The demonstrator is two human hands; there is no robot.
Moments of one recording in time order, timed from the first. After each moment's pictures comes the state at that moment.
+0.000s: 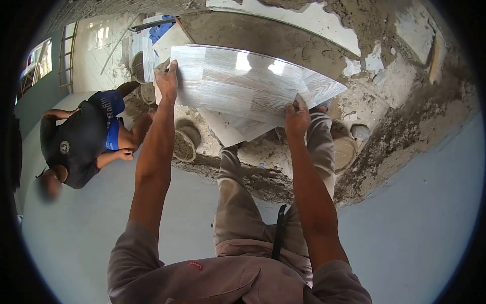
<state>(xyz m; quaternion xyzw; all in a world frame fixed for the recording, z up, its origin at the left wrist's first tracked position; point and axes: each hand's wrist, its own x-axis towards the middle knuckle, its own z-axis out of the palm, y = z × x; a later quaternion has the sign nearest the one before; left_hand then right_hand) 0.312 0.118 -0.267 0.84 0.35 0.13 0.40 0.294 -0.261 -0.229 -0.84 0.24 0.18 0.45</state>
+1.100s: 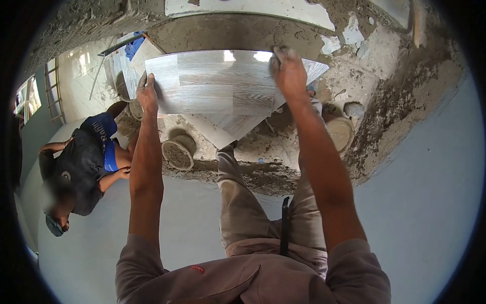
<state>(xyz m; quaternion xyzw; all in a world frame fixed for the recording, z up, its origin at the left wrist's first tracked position) 0.312 0.121 -0.271 0.76 0.33 0.06 0.55 0.399 -0.265 -0.207 -0.97 -0.09 0.05 0.23</state>
